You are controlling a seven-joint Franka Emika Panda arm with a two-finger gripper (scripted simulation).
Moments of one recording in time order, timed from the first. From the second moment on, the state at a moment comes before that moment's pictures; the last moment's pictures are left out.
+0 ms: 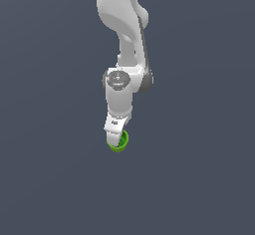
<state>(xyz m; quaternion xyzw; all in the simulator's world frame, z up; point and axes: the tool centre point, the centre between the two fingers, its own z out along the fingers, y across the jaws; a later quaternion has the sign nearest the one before) 0.015 -0.028 0.082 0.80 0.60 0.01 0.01</state>
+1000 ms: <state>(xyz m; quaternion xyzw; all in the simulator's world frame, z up) -0.097 -0.104 0.143 0.80 0.60 0.01 0.01</state>
